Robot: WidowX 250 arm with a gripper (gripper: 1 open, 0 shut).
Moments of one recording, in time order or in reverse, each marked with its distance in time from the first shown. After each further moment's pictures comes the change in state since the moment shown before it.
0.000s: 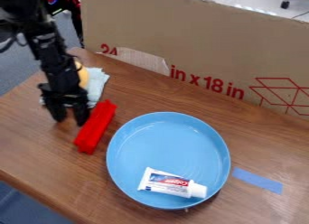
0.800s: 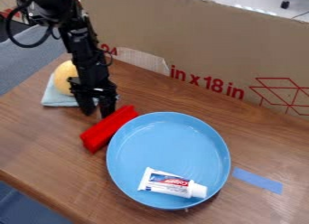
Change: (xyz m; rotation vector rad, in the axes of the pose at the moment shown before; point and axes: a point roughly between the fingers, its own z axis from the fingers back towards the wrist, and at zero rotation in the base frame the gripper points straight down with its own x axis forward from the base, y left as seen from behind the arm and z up) arm 0.024 -0.028 -0.001 -0.021 0.030 -0.034
